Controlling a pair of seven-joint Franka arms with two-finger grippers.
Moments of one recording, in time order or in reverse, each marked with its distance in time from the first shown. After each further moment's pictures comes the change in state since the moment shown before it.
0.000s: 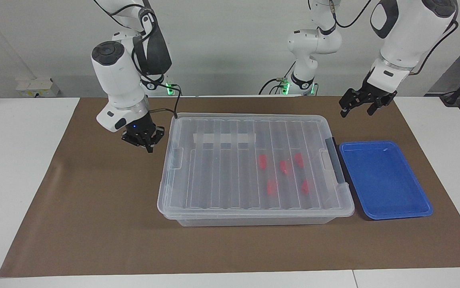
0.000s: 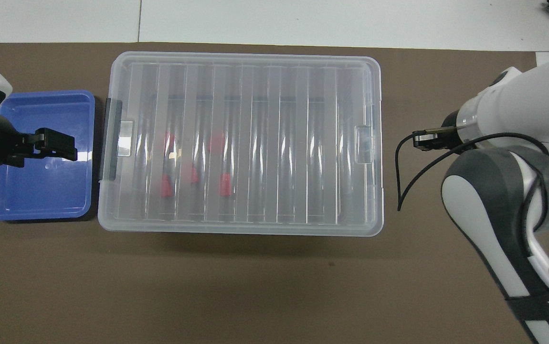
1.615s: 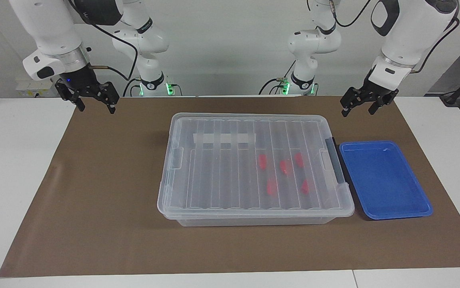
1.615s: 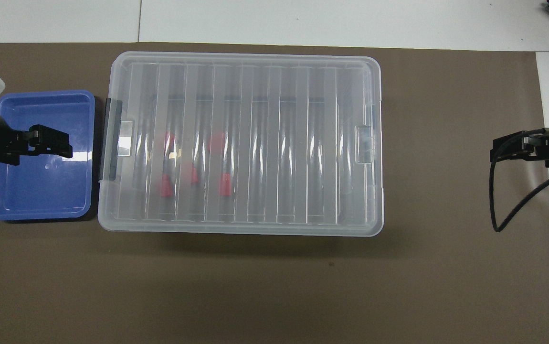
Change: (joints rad) left arm 0.051 0.024 -0.028 0.017 0.000 0.004 0.002; right arm -0.140 -0.098 0.019 0.158 -0.041 -0.327 0.000
